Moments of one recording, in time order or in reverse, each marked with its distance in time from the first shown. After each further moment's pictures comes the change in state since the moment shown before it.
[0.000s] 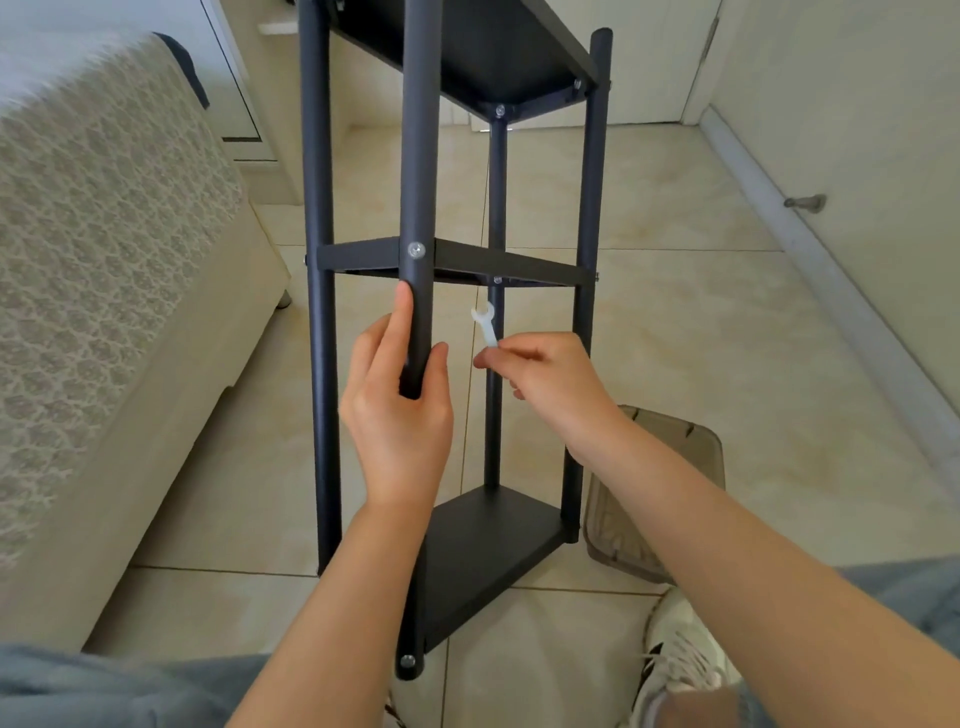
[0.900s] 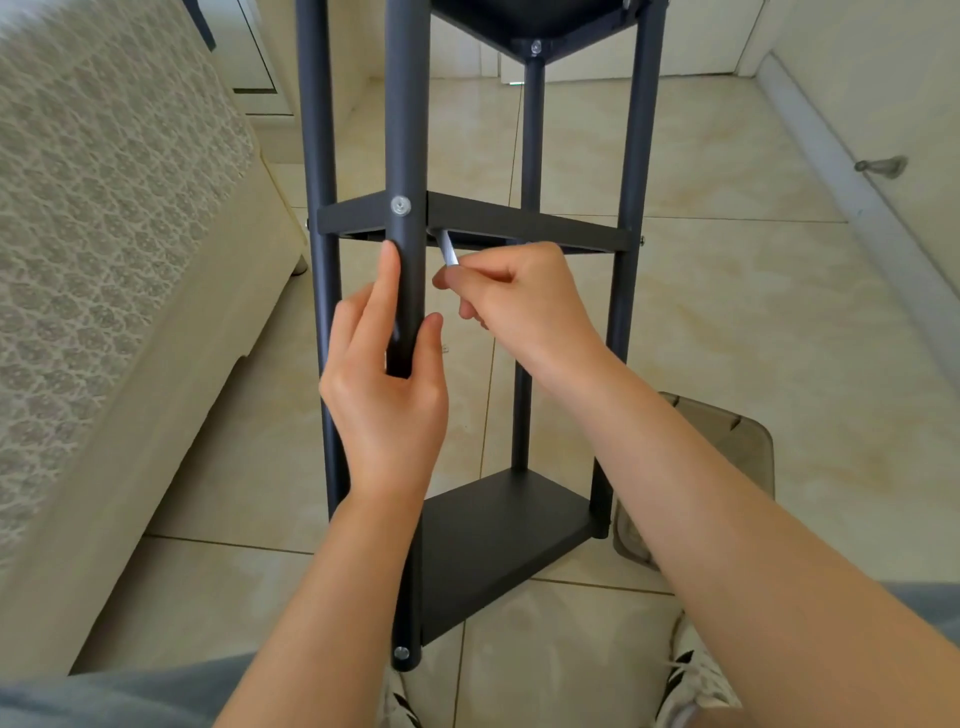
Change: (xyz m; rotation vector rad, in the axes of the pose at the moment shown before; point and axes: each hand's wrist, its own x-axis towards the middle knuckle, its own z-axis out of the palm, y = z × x) left_hand 0.011 -0.029 -0.005 0.066 0.015 0.020; right_hand 0.035 -0.033 0.034 0.046 -0.015 -0.152
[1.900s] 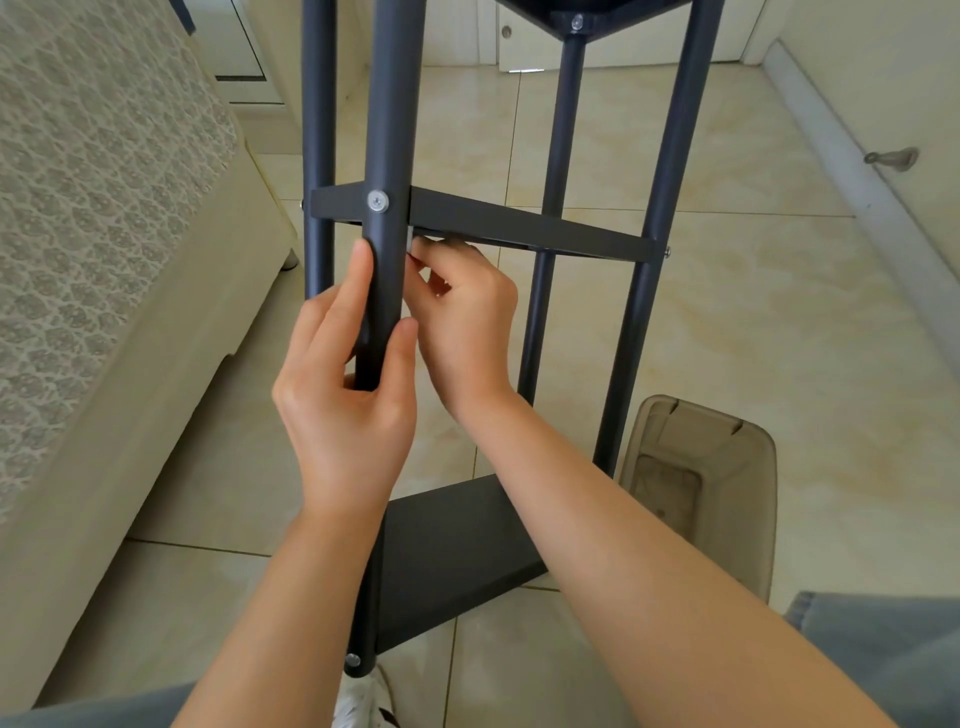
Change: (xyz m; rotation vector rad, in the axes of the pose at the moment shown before) left_hand 0.003 -0.010 -0.003 -0.055 -0.016 0.053; right_hand 0.025 0.041 0.059 0.025 0.466 -0.416
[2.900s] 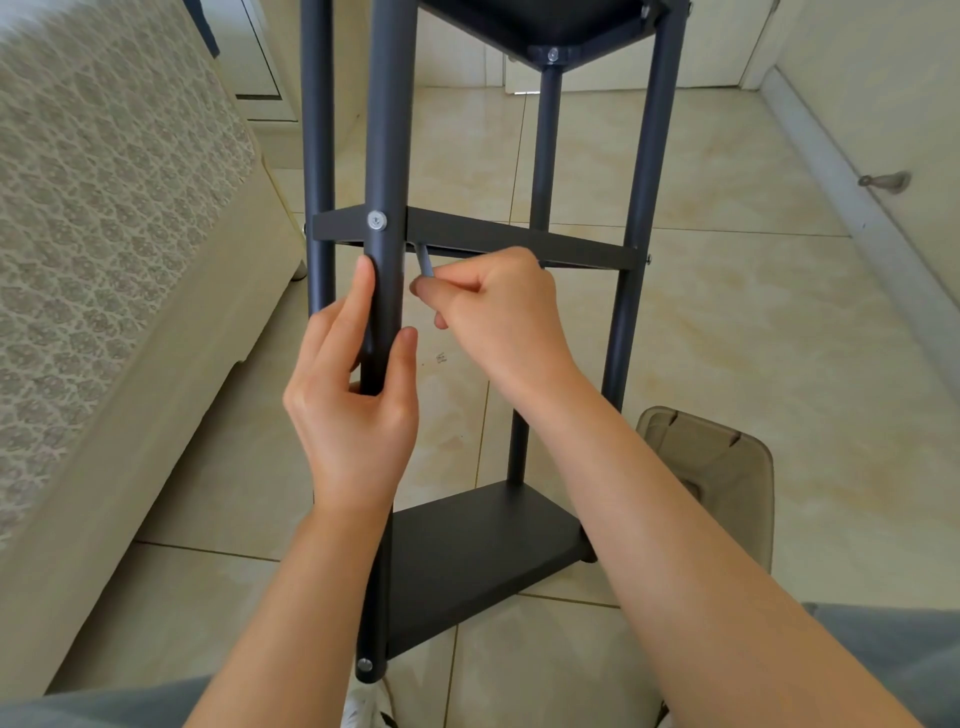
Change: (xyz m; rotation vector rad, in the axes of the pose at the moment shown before) left_hand 0.000 -0.002 -0.001 -0.013 0.033 -0.048; right_hand 0.021 -0.033 -0.045 -0.043 -0.420 0.255
